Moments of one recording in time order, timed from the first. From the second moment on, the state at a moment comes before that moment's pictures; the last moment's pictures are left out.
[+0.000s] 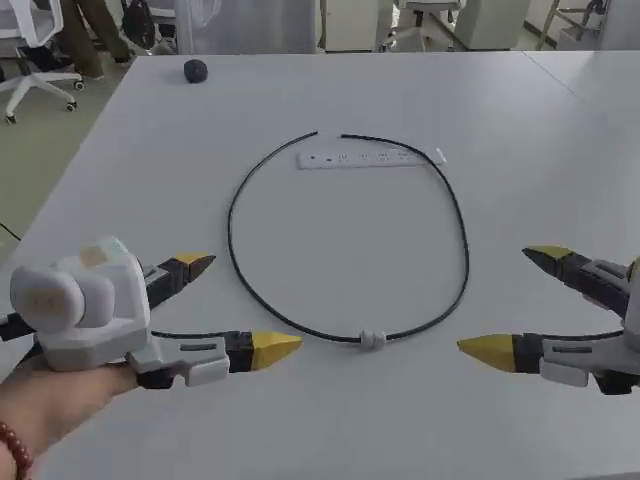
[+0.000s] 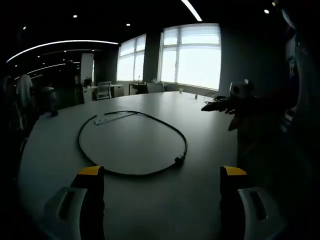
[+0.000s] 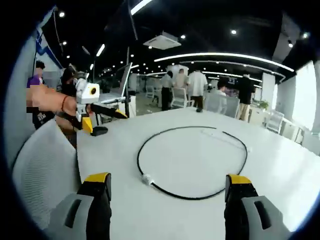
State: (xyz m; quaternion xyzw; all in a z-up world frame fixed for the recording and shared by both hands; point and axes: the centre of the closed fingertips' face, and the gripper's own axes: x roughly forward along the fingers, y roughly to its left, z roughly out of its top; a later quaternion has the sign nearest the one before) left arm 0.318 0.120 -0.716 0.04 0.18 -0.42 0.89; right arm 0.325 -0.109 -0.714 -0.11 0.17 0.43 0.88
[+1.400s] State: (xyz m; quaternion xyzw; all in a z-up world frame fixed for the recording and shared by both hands) left arm 0.316 0.118 -0.715 0.05 0.18 -0.42 0.89; right arm 0.319 -0.120 -0.715 -0.12 0.17 0.43 0.88
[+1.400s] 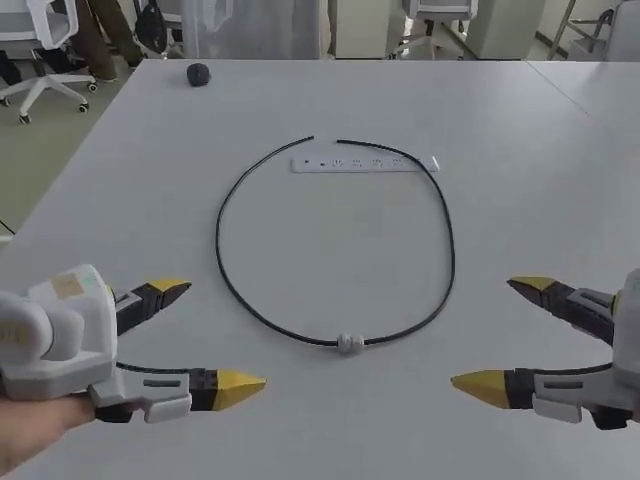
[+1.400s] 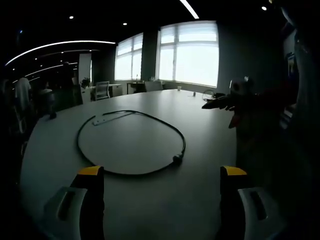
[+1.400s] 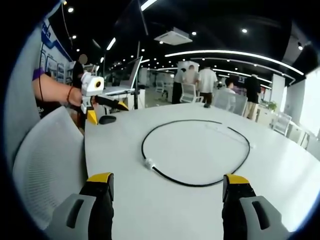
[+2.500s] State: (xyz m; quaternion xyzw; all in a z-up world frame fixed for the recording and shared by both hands) left arm 0.319 0.115 -0.724 0.05 0.19 -0.42 0.88; right arm 0.322 -0.111 -0.724 -0.14 0.18 0.44 0.87
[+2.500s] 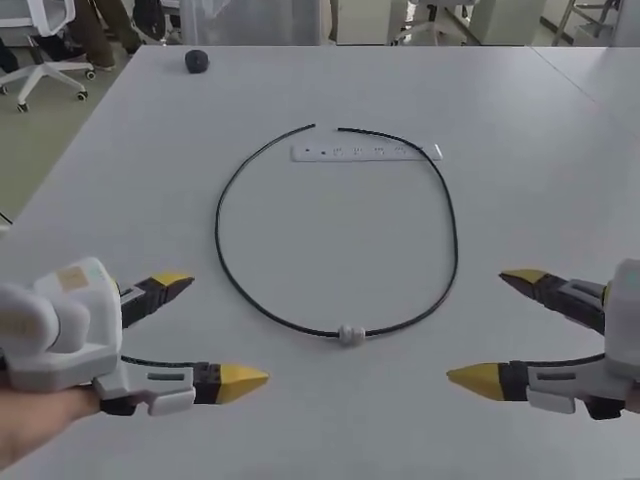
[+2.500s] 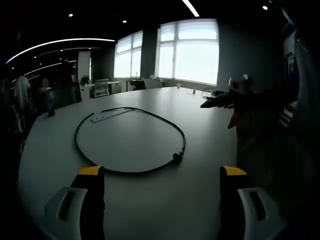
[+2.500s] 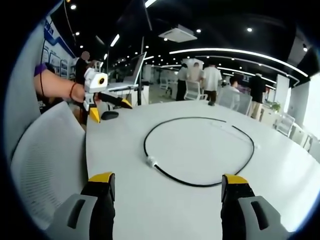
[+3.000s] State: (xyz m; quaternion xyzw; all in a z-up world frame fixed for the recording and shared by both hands) left arm 0.326 0.113 -0.729 0.05 0.20 -0.43 0.88; right arm 0.329 -0.109 -0.730 -0.14 0.19 0.45 0.86
